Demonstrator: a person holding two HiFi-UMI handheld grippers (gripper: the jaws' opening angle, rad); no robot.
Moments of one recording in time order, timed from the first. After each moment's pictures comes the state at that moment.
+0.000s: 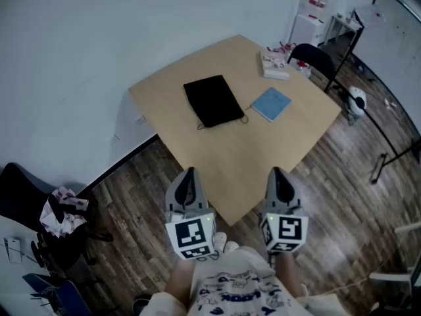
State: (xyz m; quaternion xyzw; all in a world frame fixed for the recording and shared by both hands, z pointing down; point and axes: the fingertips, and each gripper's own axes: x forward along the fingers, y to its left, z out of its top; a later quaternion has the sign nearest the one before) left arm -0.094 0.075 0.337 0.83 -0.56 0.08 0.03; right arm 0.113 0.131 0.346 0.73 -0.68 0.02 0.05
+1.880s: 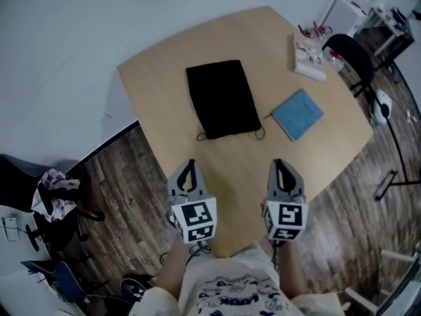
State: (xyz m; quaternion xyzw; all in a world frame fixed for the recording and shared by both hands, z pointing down) left arm -0.054 -0.113 0.492 0.77 -0.58 0.25 0.09; right arm 0.172 -0.083 0.477 0.66 -0.72 0.11 0.18
